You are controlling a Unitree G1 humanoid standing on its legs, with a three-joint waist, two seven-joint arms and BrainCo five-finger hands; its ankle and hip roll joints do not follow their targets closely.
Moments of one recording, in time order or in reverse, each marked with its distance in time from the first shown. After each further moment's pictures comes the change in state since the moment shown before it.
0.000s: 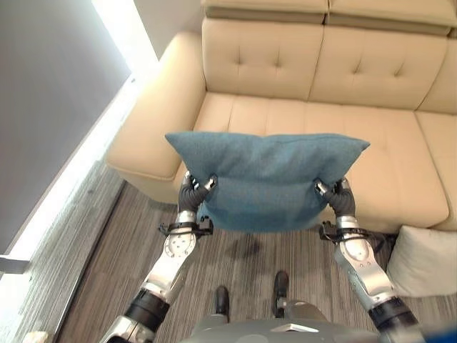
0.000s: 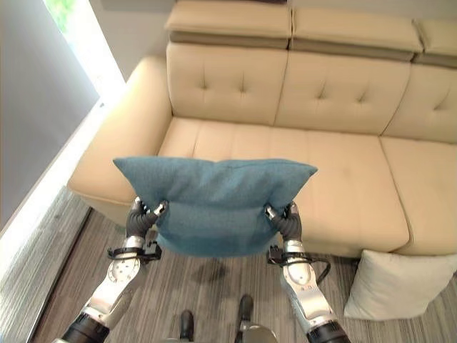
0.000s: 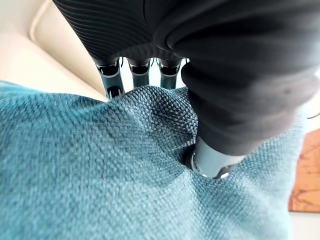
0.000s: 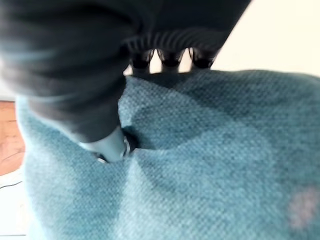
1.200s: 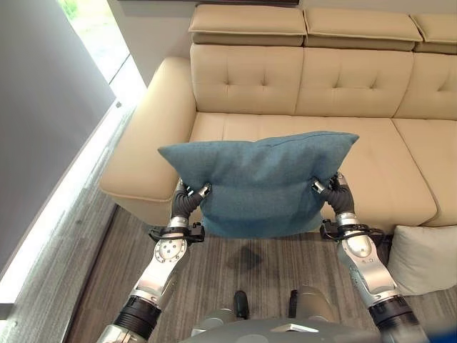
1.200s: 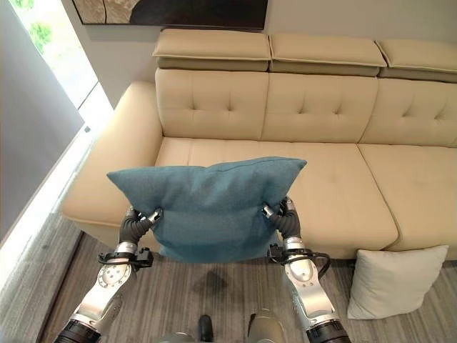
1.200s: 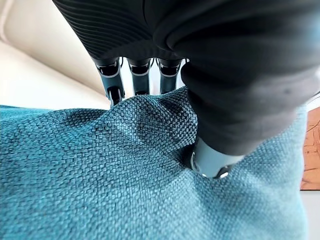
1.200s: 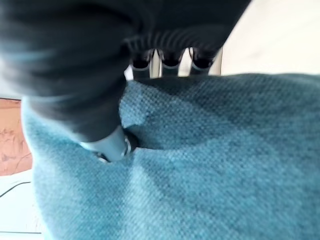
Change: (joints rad) left arm 0.020 0.012 0.080 -0.009 0.028 0.062 -0.056; right arm -0.031 0.022 -0.041 -0.057 -0.051 0.068 0.099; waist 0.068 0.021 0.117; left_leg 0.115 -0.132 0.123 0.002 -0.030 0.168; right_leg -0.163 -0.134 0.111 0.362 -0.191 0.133
